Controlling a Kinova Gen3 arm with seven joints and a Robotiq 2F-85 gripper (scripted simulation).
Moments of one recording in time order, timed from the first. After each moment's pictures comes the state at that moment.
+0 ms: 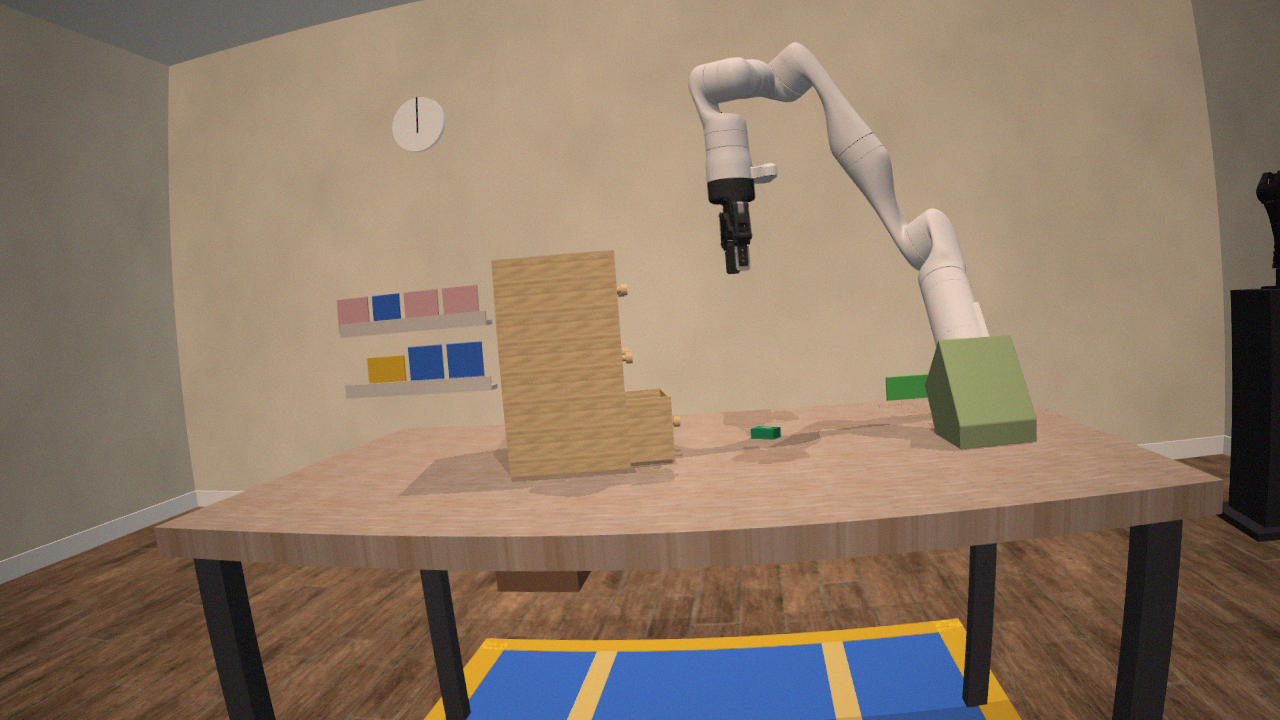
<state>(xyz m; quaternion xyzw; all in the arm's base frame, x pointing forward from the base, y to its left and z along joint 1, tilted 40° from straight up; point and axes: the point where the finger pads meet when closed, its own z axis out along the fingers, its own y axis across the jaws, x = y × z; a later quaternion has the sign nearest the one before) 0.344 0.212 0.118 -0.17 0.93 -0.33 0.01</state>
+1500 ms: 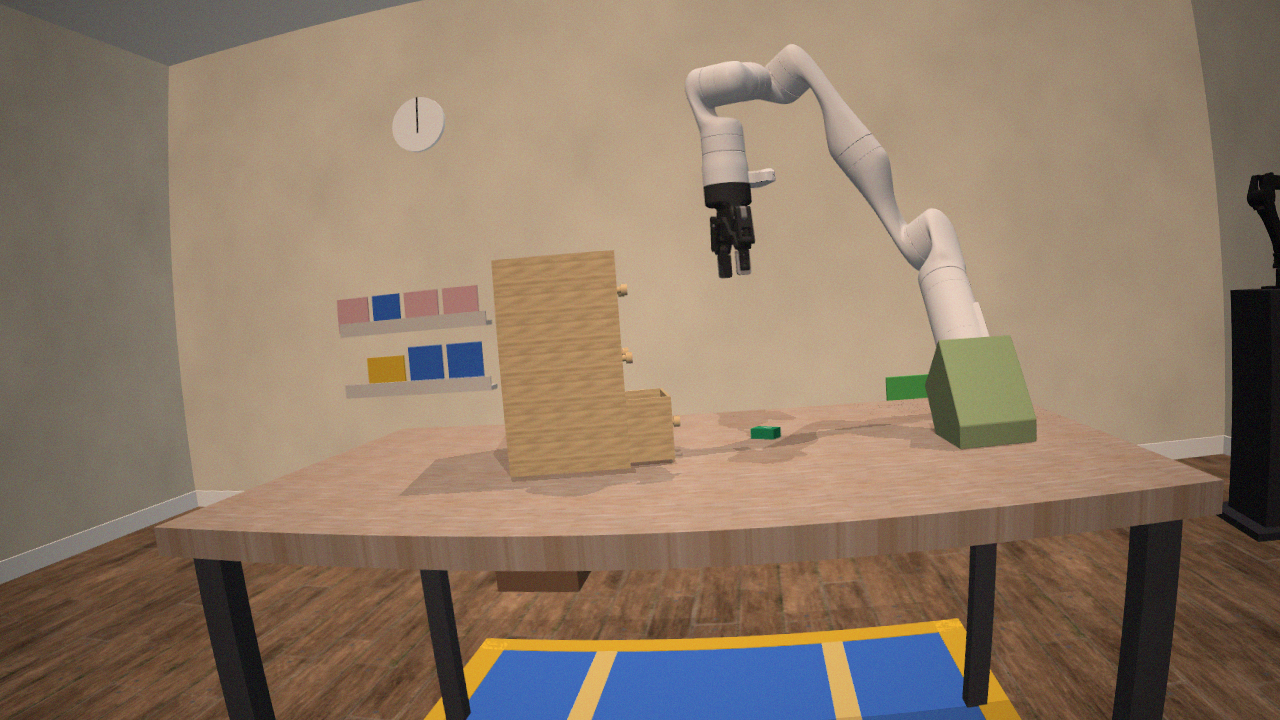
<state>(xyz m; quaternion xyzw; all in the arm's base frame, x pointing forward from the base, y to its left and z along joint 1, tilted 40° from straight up) 0.351 0.208 0.114 -0.24 0.91 -0.34 -0.01</state>
